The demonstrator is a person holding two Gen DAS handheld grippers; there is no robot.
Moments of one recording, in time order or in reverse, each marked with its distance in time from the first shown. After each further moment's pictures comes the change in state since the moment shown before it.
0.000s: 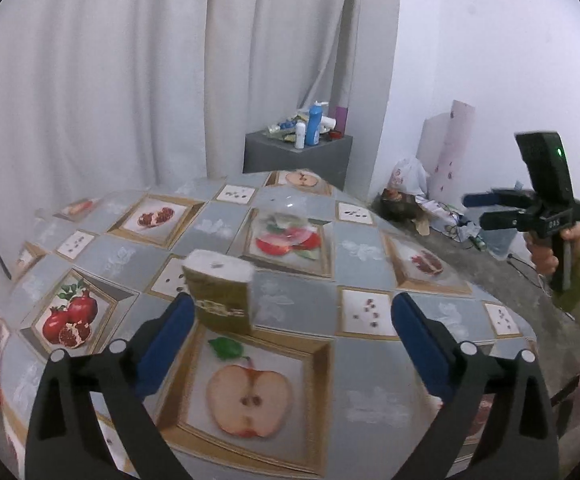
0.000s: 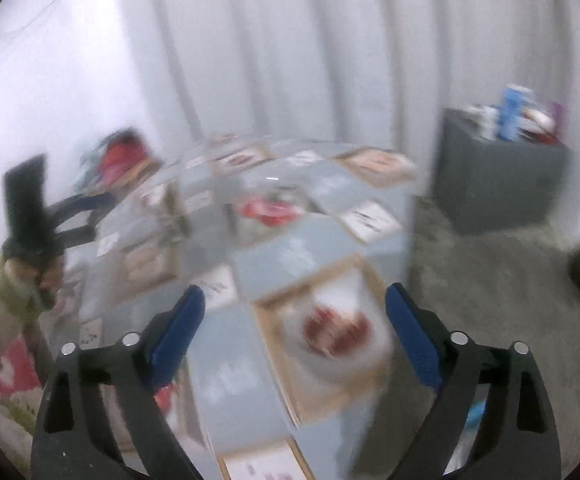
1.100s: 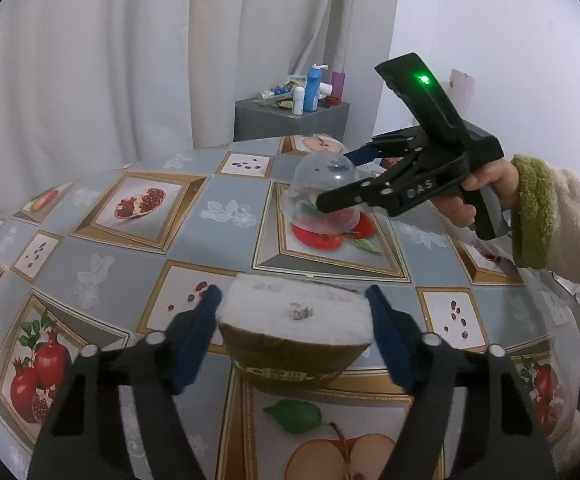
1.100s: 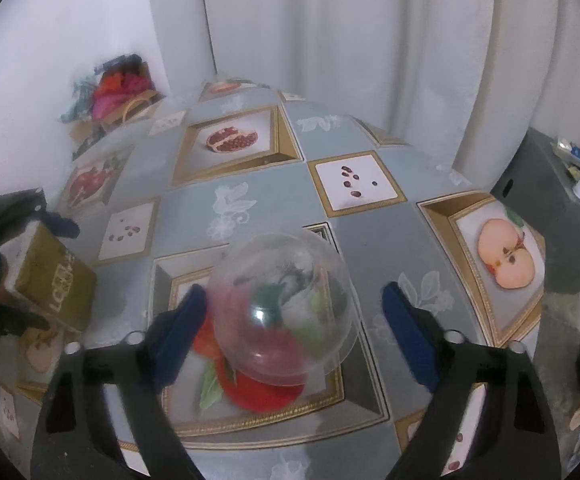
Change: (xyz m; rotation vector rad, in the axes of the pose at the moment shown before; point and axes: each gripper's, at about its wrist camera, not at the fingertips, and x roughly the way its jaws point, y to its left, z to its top) left arm 0.096 0.049 0.008 0.047 0.109 -0.061; right arm 0.208 -0.001 0.095 -0.166 0.191 0.019
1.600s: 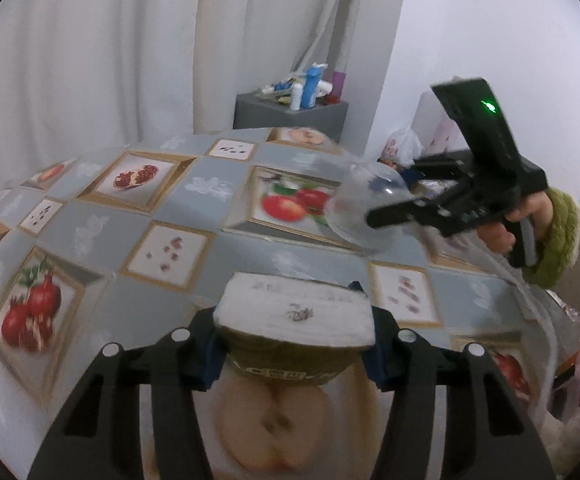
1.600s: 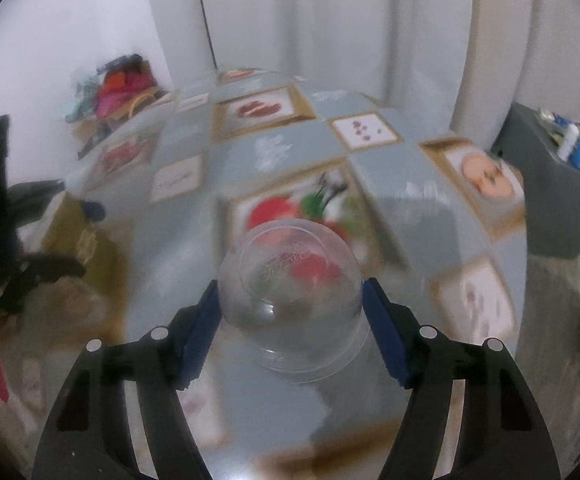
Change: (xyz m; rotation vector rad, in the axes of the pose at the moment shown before) left arm -0.040 -0.044 -0.030 -0.063 -0.006 -0.015; right arm -0.083 0.052 -0.083 0.066 -0.015 0.016
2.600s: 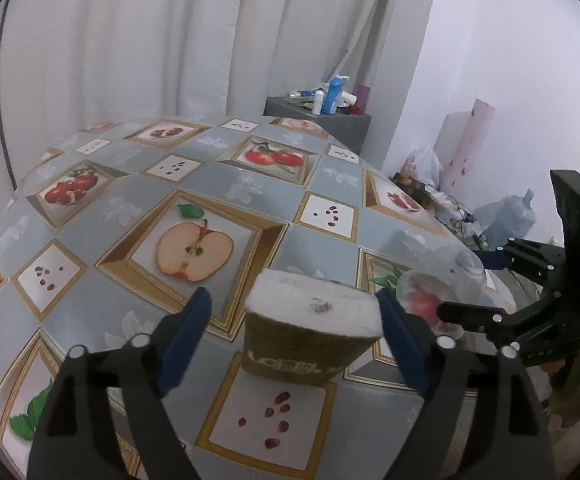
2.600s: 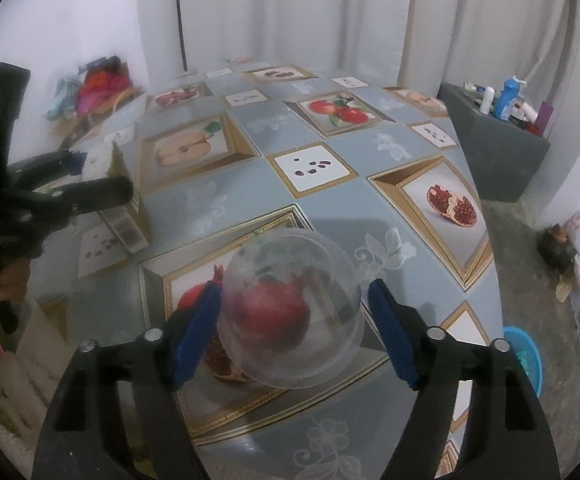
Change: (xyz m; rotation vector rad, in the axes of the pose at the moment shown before) left arm -0.067 -0.086 -0.080 -0.153 -0.045 0.126; right arm -0.076 0.125 -0.137 0.102 -0.033 -0.249
